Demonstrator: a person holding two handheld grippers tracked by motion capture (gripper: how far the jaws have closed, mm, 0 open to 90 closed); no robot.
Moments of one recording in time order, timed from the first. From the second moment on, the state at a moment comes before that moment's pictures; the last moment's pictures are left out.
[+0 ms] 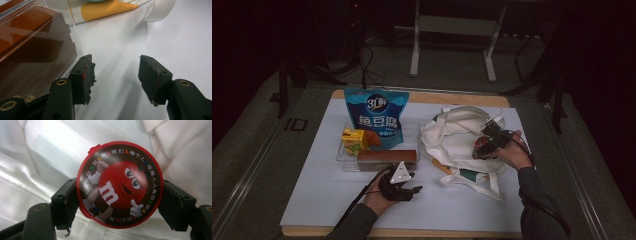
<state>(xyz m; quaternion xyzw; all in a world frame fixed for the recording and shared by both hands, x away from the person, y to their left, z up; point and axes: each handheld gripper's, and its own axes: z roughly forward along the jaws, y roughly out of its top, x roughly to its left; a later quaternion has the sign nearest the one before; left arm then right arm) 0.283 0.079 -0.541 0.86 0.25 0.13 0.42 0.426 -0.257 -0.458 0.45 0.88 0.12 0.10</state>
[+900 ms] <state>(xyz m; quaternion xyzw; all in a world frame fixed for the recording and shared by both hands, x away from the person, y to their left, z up) 0.283 0.079 -0.541 0.86 0.25 0.13 0.42 0.429 -0.240 -0.467 0.45 0.88 0.14 0.08</state>
